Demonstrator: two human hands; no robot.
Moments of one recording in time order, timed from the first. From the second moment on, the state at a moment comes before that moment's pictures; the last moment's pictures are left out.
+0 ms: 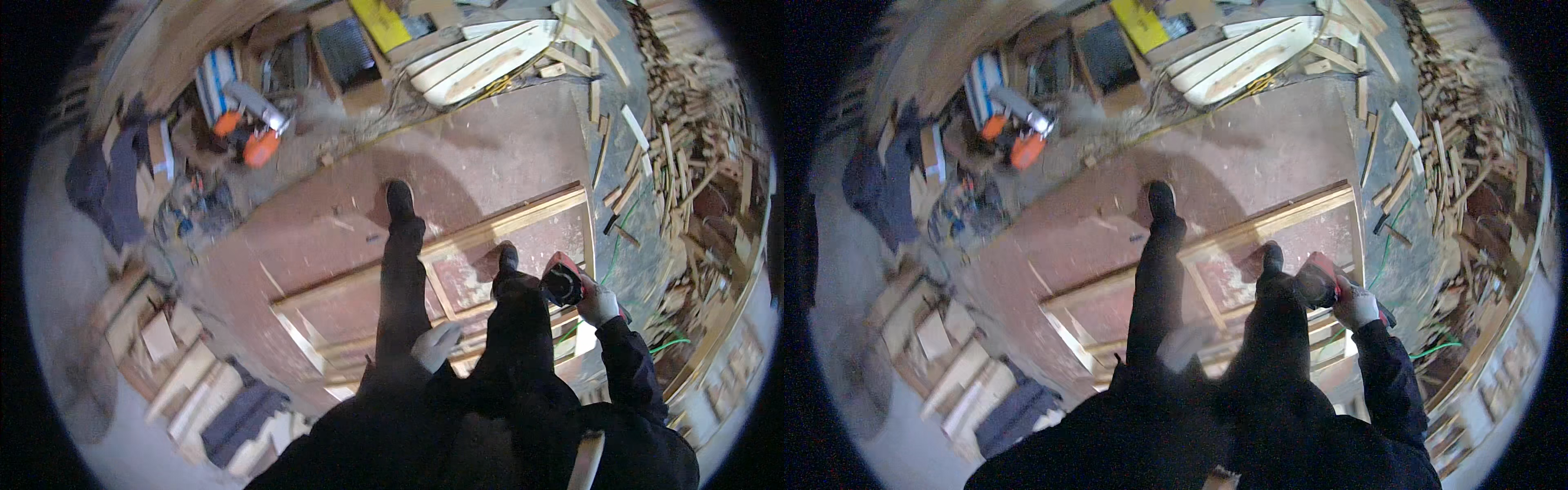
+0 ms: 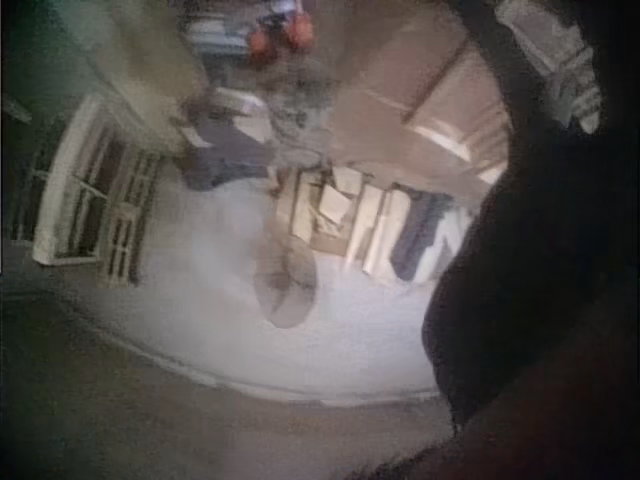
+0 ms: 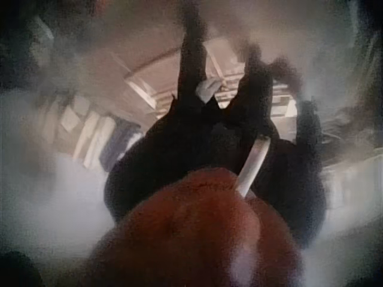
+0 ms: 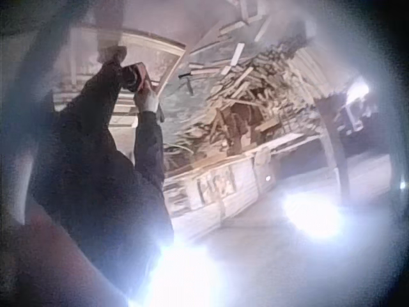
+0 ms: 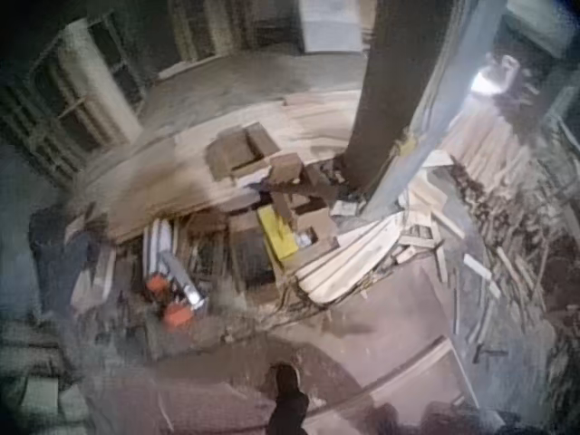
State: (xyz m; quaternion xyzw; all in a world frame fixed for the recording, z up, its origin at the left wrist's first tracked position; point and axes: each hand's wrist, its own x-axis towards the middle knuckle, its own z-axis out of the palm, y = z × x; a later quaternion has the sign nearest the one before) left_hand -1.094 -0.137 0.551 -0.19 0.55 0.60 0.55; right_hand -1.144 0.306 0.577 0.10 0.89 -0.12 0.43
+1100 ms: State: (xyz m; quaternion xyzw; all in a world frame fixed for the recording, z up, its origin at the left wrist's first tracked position) left_hand -1.320 -0.243 0.538 0.23 0.48 0.01 0.84; right_hand -1.039 -0.086 0.724 -0.52 0.15 0.66 0.52
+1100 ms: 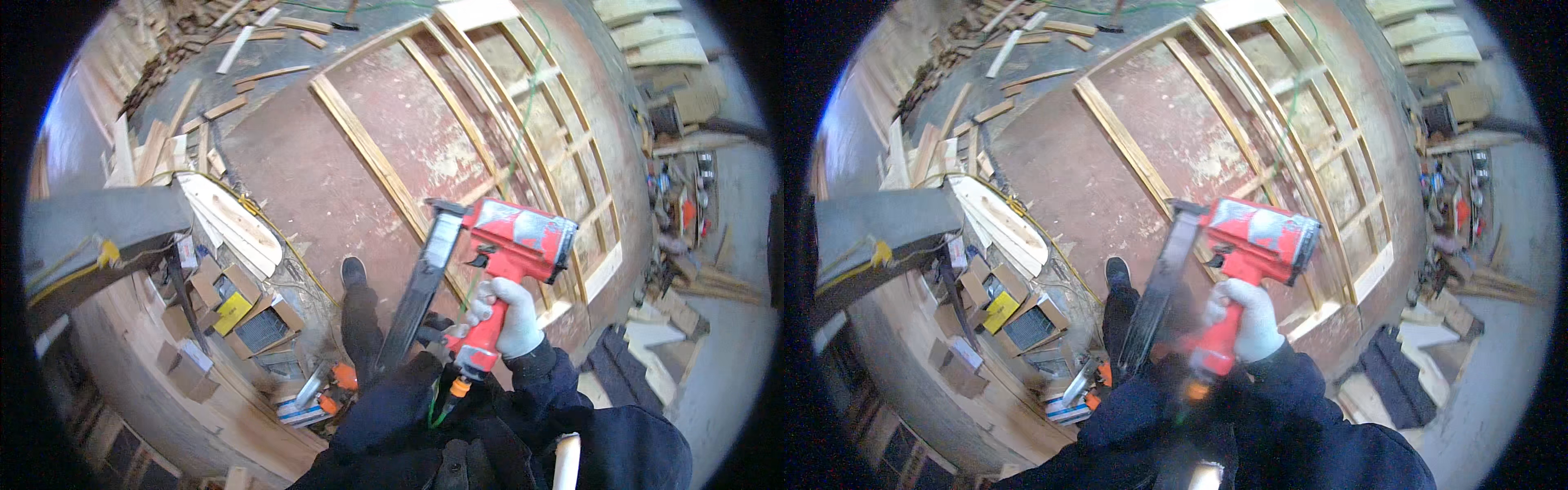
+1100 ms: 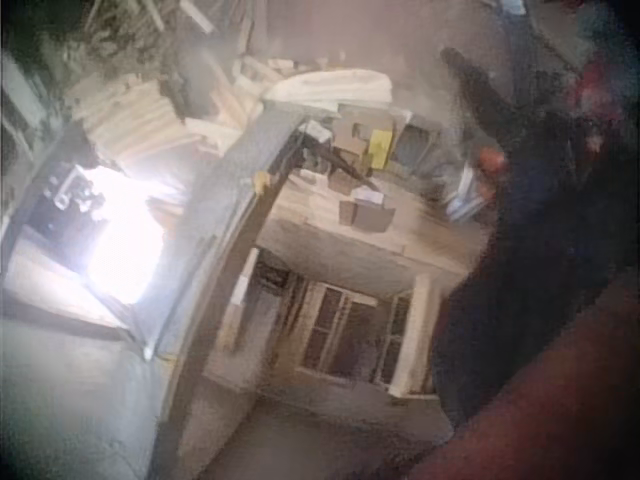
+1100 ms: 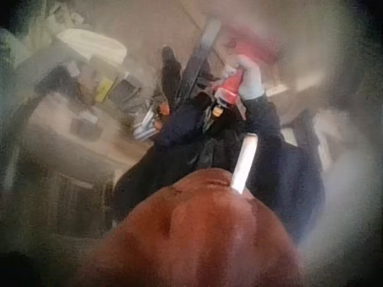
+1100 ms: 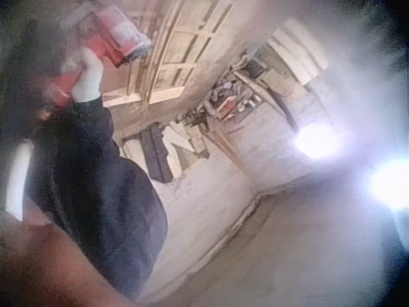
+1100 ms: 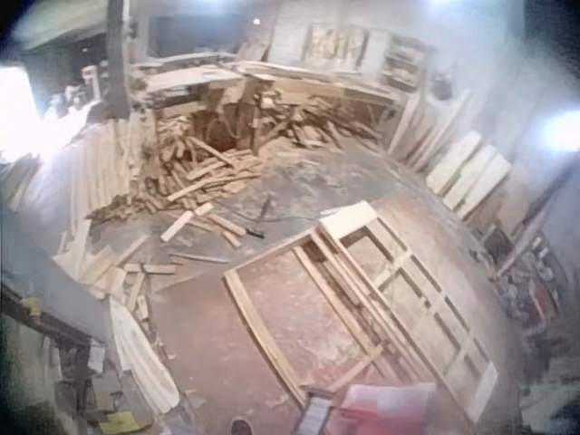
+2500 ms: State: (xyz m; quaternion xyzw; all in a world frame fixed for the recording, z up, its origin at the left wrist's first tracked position) left_hand -1.393 0.148 0.421 0.69 0.43 -0.43 0.39; right_hand -1.069 -0.381 0.541 -0.28 0.55 0.27 0.74
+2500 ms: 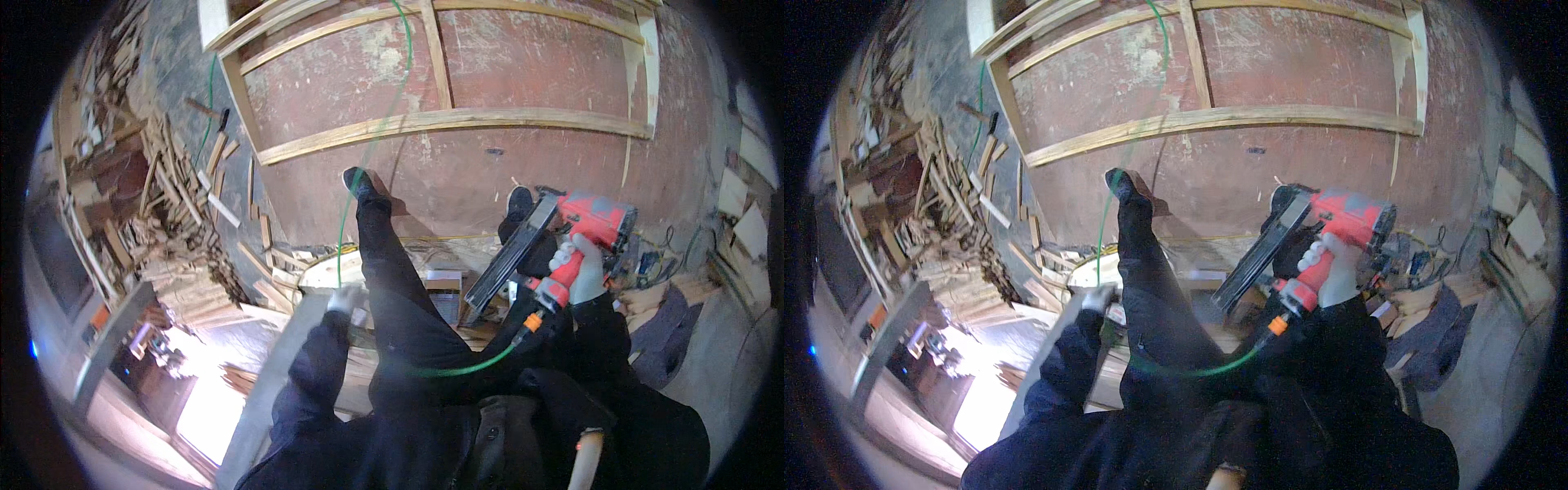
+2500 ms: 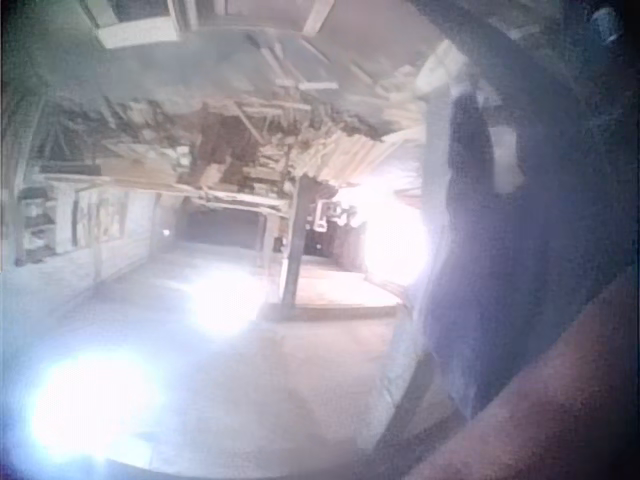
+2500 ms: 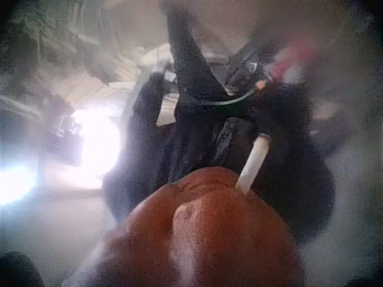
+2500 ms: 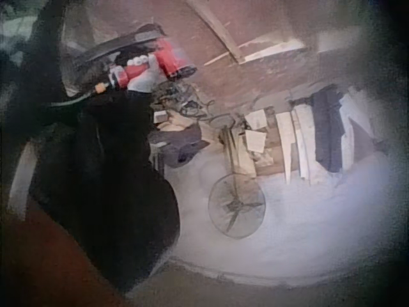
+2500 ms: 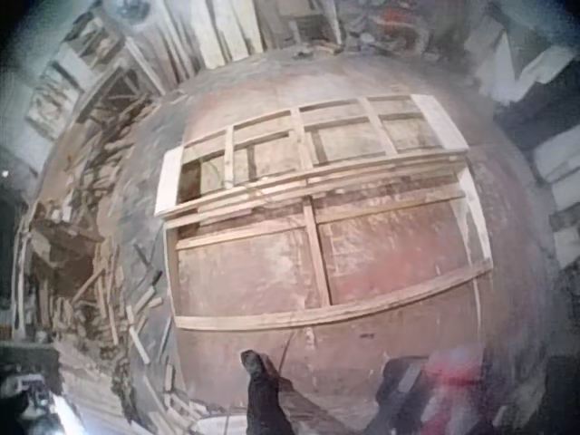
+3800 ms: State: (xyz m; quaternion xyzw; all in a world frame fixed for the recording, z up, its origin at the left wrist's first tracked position) left_hand -0.862 0.029 -0.102 0.58 0.26 -0.39 0.67; right_hand -1.123 -0.161 0.084 -0.12 0.57 -0.05 0.81
